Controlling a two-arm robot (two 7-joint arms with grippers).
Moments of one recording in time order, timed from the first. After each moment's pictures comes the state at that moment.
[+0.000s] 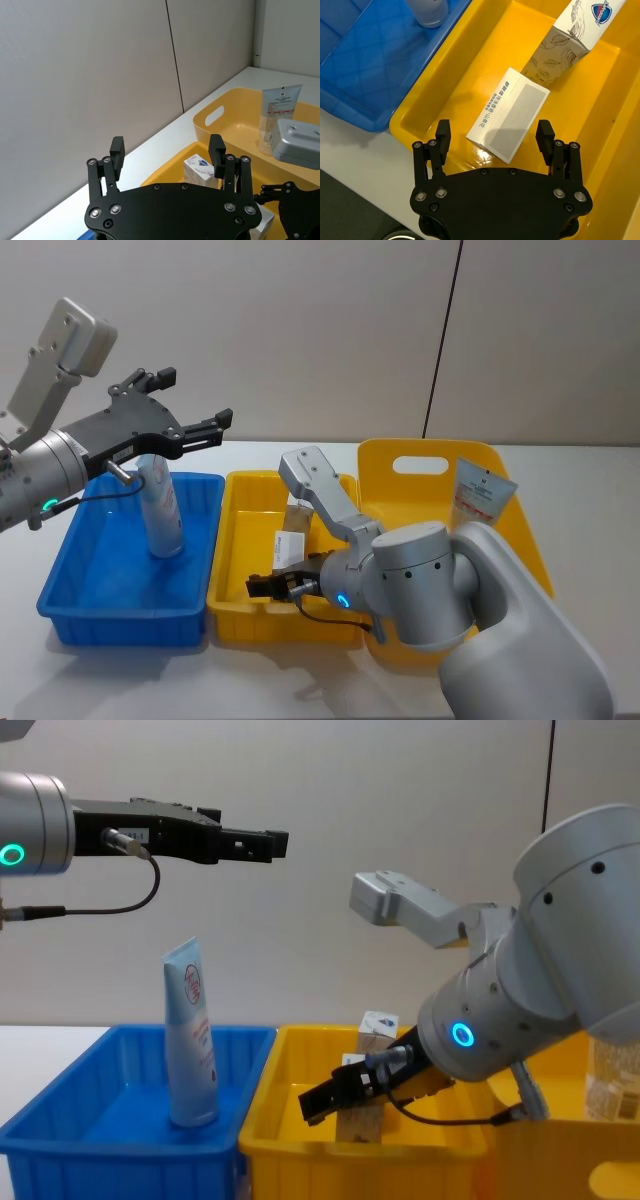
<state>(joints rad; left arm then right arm) -0.55 0.47 0.43 -1.51 -0.41 0.19 -0.47 0.44 0.01 -0.46 -1.43 0.17 0.97 0.06</state>
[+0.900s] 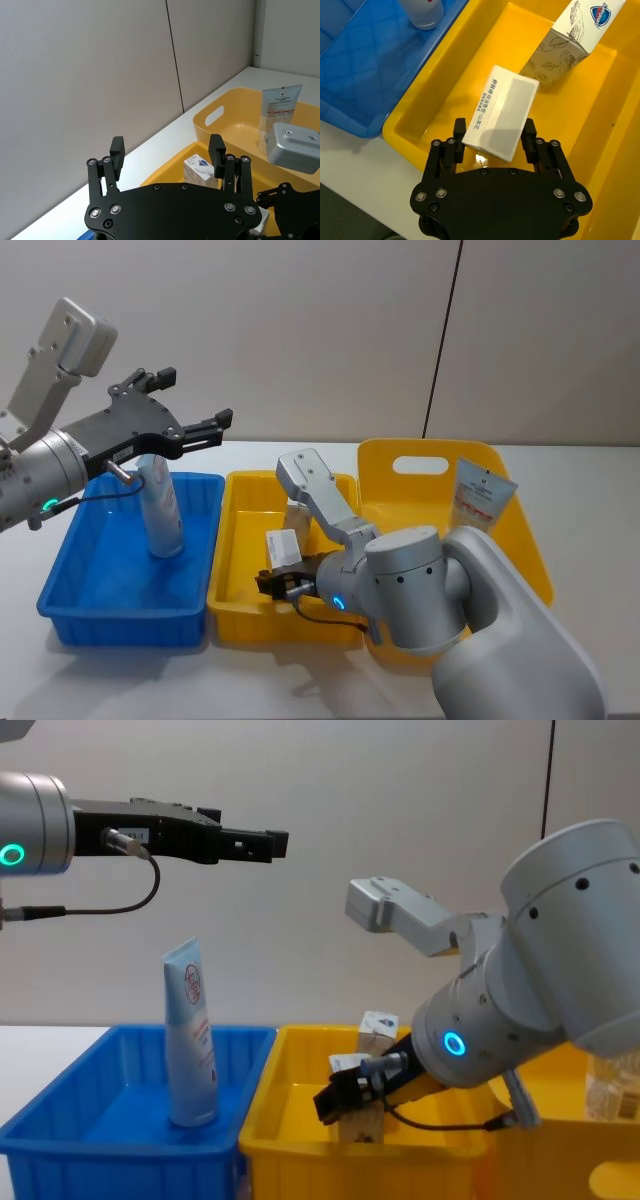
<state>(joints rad) -0.55 0.47 0.43 -1.51 -0.41 0.19 -0.47 0.44 -0.01 -0.46 -1.40 0.15 0.94 0.05</state>
